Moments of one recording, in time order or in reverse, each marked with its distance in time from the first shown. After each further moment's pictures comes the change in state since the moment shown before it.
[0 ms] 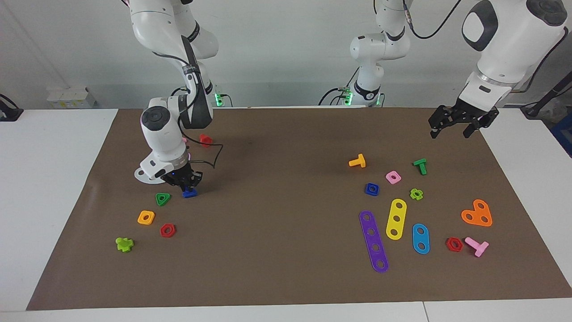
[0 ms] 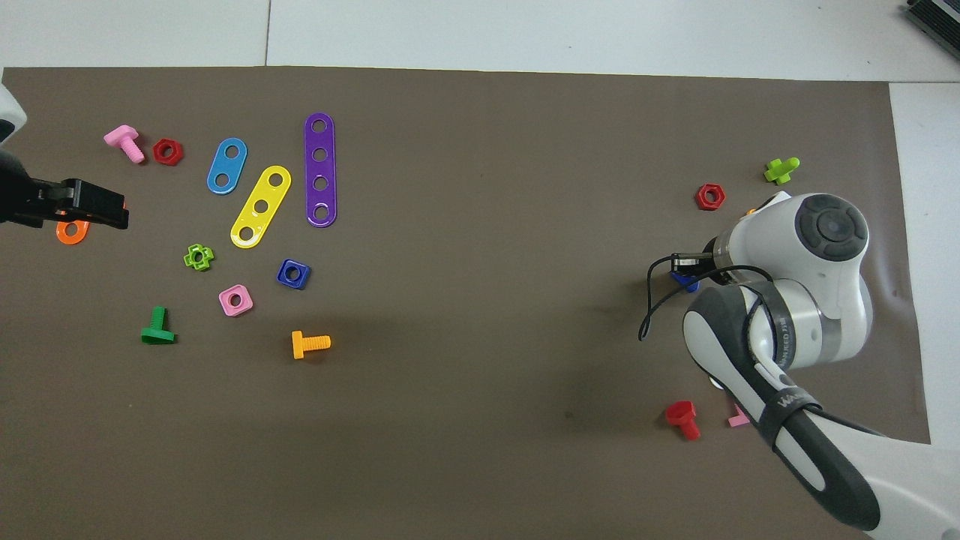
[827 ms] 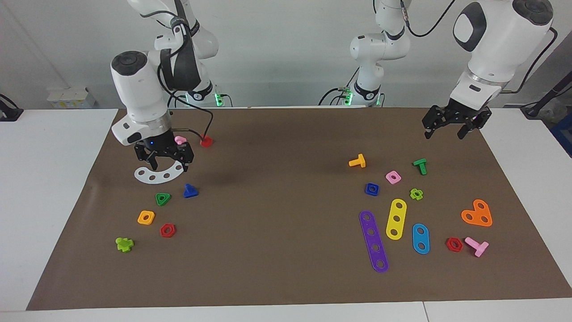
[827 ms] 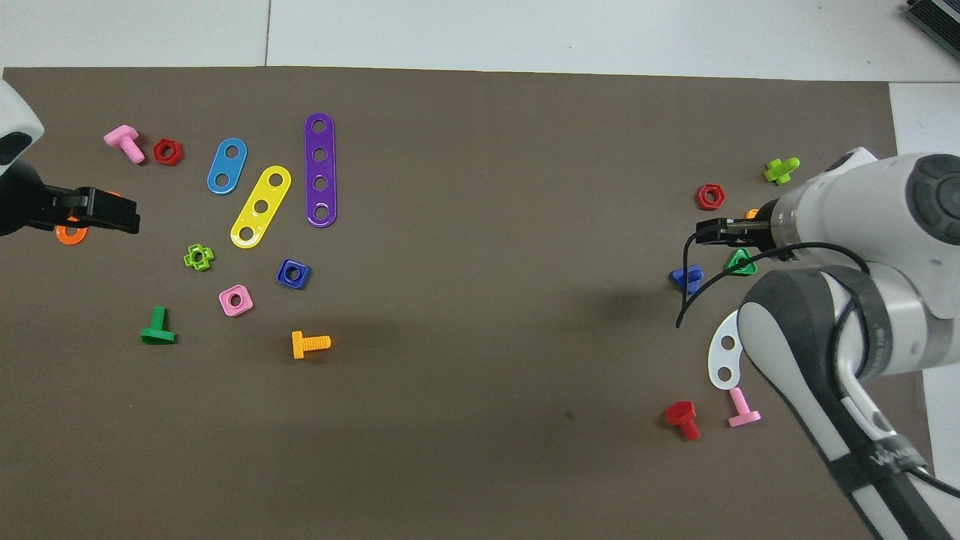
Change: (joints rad) left arm -0.010 -0.023 -0.001 -0.032 0.000 0.022 0.000; right arm -0.002 -0.186 0.000 0.218 0.000 -0.329 0.000
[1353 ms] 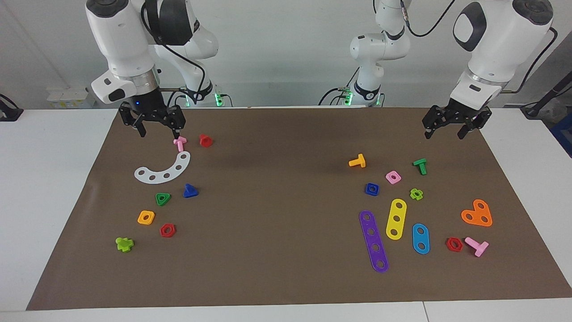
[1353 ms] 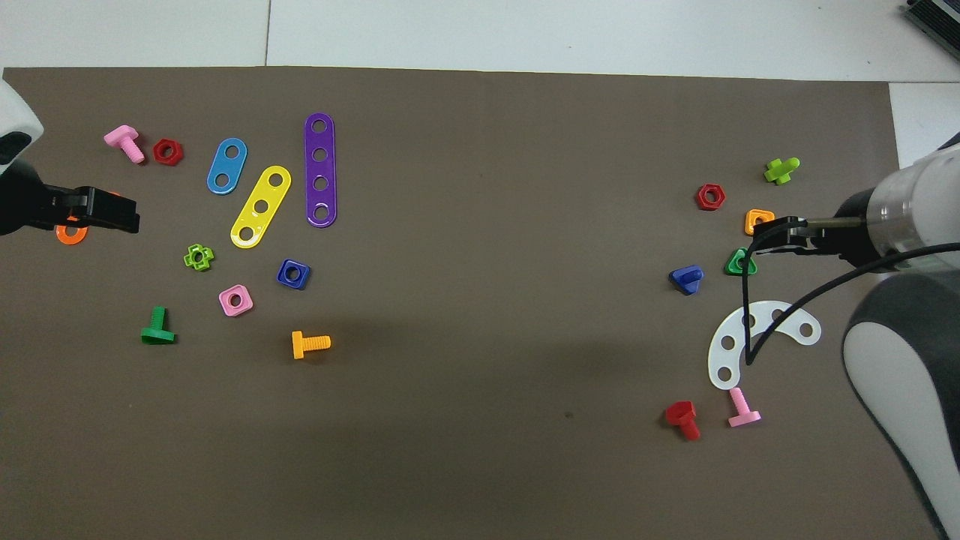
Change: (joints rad) left arm 0.000 0.000 0.000 0.000 0.000 0.001 0.000; right arm 0.011 -0.070 0.007 0.175 0.000 -0.293 0.000
